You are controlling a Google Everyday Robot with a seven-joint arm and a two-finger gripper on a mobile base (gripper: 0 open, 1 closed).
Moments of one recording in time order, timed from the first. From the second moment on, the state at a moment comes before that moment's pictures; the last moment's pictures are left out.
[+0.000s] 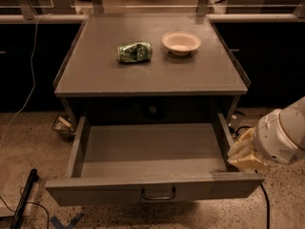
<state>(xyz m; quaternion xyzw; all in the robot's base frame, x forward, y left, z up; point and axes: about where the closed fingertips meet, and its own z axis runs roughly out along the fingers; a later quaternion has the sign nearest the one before) 0.387 -0.204 0.802 -0.58 0.79 0.10 0.18</state>
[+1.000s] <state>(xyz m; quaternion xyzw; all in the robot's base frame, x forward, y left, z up) 0.374 -0.203 0.777 -0.56 0.79 0.13 0.19</state>
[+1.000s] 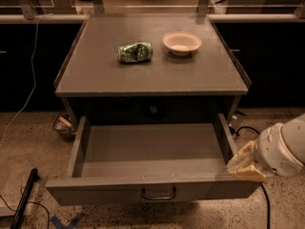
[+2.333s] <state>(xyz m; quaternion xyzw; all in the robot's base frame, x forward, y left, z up) 0.338 -0.155 0.675 -0.52 0.80 0.25 0.18</state>
